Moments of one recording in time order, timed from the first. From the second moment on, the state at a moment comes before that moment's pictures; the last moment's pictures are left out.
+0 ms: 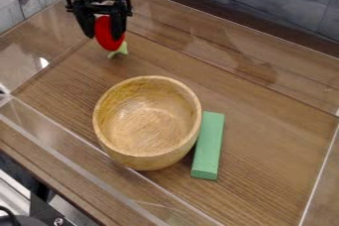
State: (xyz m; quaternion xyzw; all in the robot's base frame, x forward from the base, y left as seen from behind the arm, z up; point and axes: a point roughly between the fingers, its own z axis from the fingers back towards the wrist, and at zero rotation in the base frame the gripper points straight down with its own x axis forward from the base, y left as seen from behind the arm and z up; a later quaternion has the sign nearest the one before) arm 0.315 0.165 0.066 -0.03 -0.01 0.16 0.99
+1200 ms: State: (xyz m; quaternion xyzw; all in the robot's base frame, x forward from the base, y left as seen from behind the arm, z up) arm 0.318 0.179 0.047 -0.01 0.00 0.26 0.97
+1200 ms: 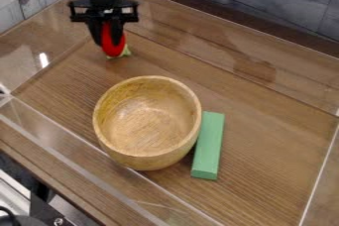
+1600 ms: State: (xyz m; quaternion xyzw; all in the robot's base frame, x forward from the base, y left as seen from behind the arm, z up) arm 0.315 0.183 0.036 0.00 0.00 0.31 0.95
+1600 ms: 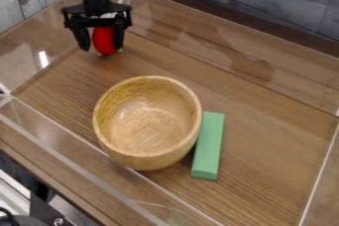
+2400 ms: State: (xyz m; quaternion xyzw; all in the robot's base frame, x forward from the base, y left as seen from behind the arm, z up) arm 0.319 0.174 0.043 -0.02 0.03 0.30 0.95
